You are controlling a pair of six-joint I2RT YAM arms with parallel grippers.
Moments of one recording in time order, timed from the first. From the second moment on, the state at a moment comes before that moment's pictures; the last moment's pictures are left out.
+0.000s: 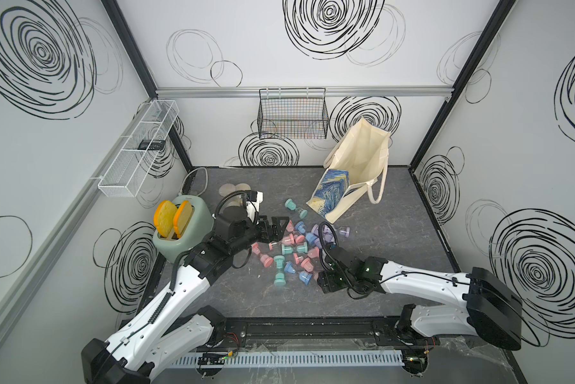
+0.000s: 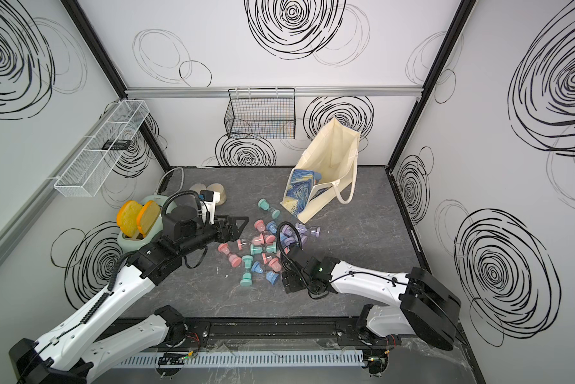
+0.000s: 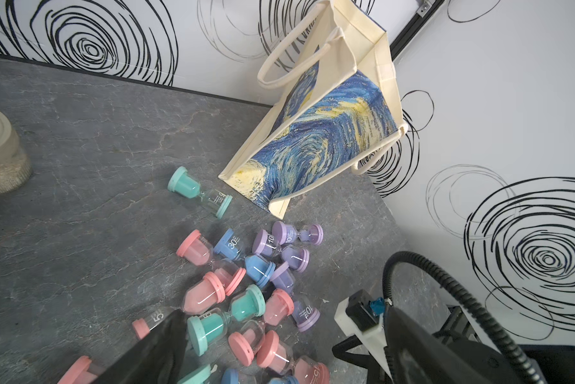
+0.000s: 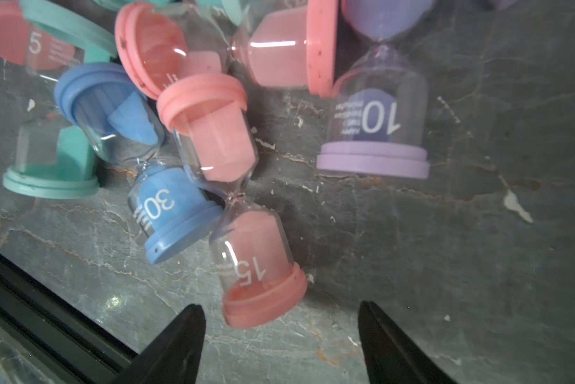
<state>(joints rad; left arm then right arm) -0.51 0.93 0.86 -0.34 0.17 -0.52 1.03 1.30 0.63 -0.43 0.04 0.69</state>
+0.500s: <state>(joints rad) -0.51 0.94 0.85 -0.34 0.17 -0.51 1.04 1.44 0.66 -0.36 0.04 0.61</state>
